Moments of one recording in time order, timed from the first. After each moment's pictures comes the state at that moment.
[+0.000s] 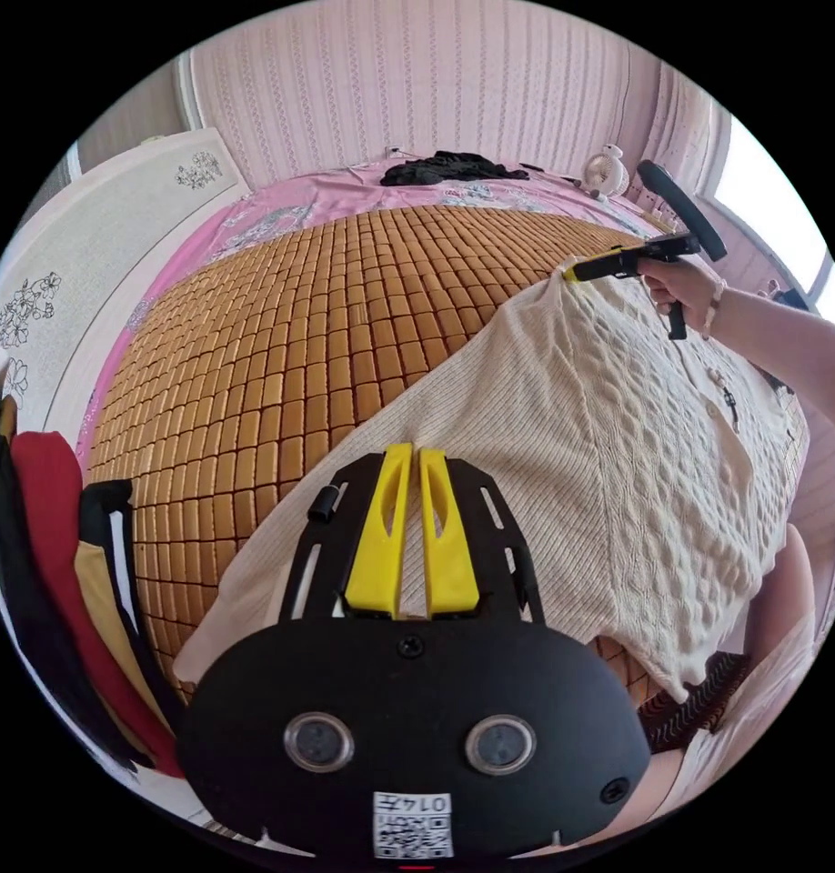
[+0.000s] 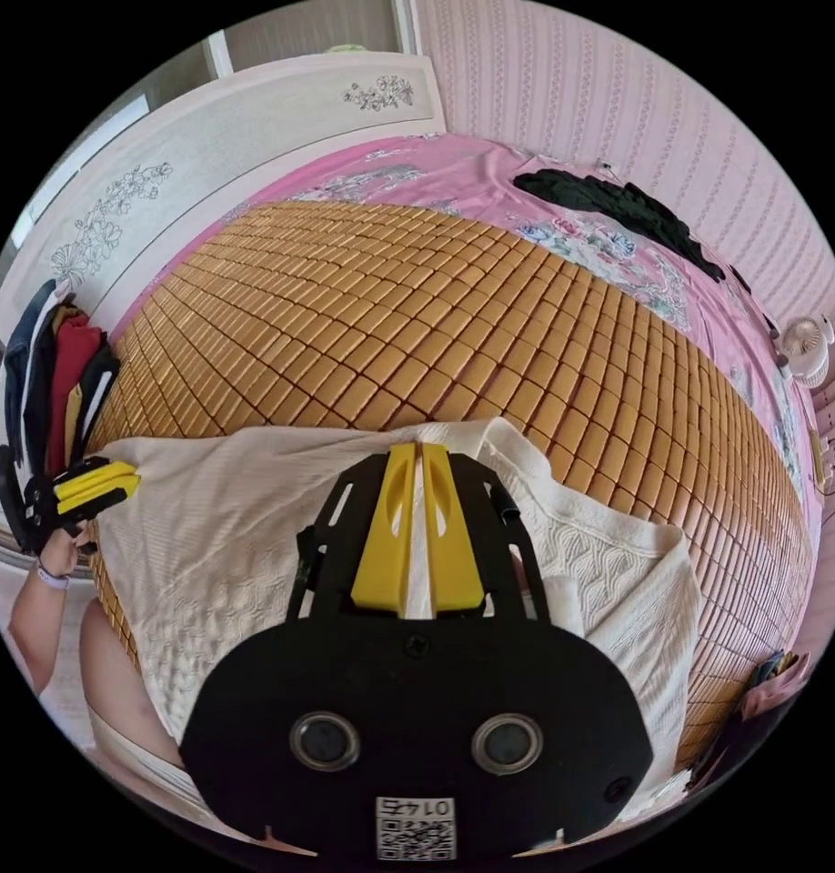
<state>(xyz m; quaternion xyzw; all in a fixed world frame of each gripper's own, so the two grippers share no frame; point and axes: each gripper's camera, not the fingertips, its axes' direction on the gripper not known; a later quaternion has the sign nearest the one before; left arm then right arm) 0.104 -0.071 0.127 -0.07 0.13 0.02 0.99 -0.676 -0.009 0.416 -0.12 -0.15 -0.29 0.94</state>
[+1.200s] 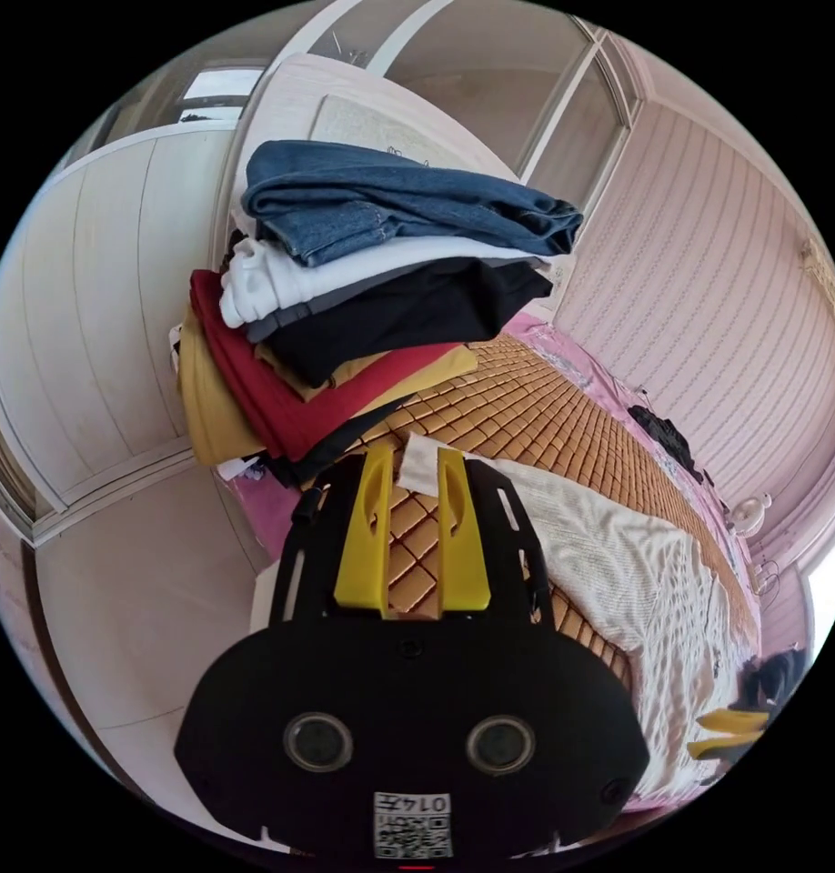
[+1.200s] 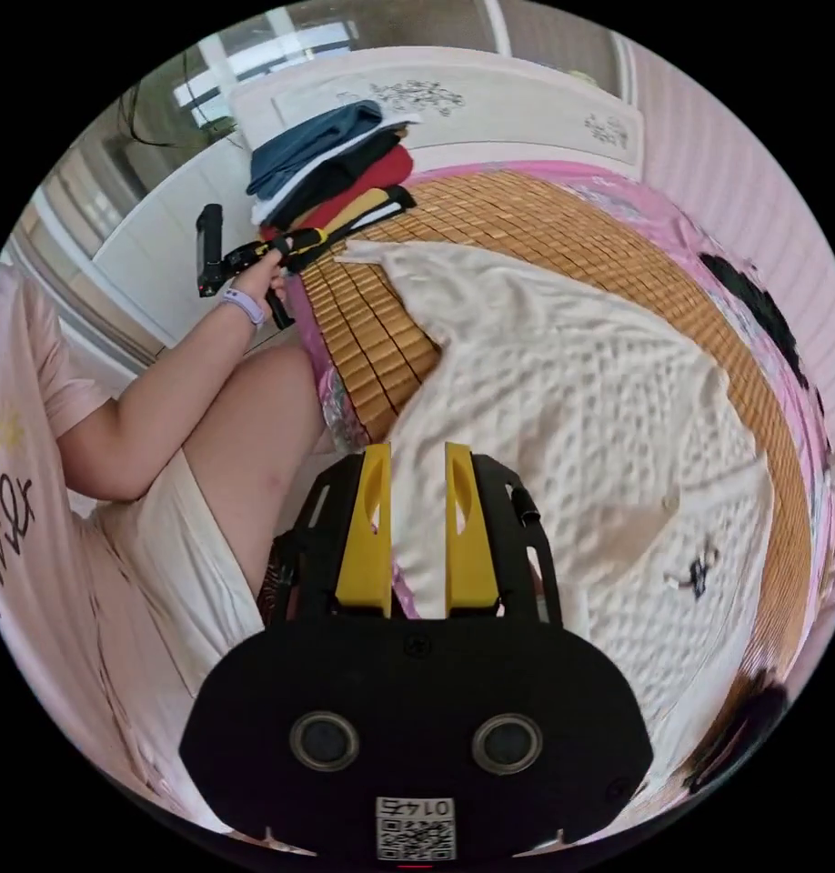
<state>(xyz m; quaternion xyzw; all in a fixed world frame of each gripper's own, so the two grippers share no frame) -0.098 0.233 0.000 0.10 -0.03 -0.44 0.89 -0.807 0.329 0.244 -0.12 -0.31 -0.52 0.79</state>
